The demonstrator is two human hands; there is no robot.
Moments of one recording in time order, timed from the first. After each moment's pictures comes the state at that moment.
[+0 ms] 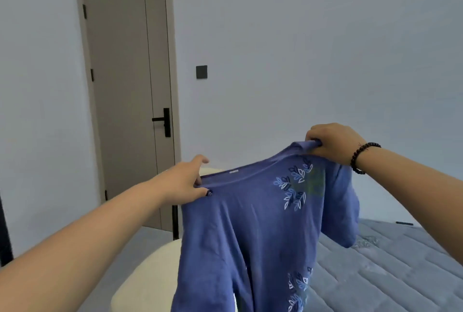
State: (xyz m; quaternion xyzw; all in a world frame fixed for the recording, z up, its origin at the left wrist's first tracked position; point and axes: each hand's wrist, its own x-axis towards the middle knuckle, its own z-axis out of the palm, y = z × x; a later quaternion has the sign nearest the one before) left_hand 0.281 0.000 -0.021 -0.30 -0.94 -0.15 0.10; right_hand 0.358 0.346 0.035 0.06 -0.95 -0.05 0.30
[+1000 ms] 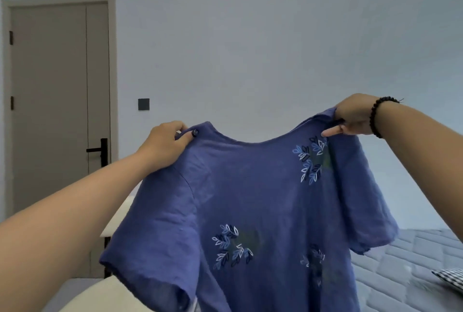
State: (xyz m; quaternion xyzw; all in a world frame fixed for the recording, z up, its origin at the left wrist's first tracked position) left_hand 0.414 0.102 0.068 -0.36 -0.79 -0.38 0.30; right_hand 0.618 0.421 0.135 -0.26 -0.85 0.33 0.31
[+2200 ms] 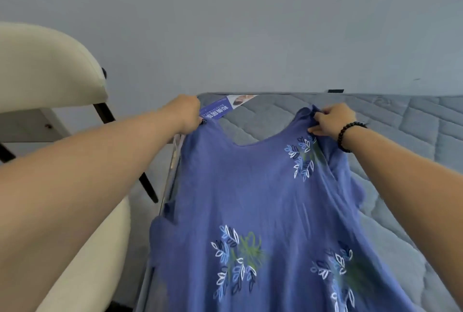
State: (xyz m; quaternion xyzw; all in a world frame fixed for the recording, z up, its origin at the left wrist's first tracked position) left_hand 0.011 0.388 -0.290 -0.35 -0.94 -0.02 -0.04; right_hand 0.200 0.652 -0.314 -0.43 -0.80 0.38 0.16
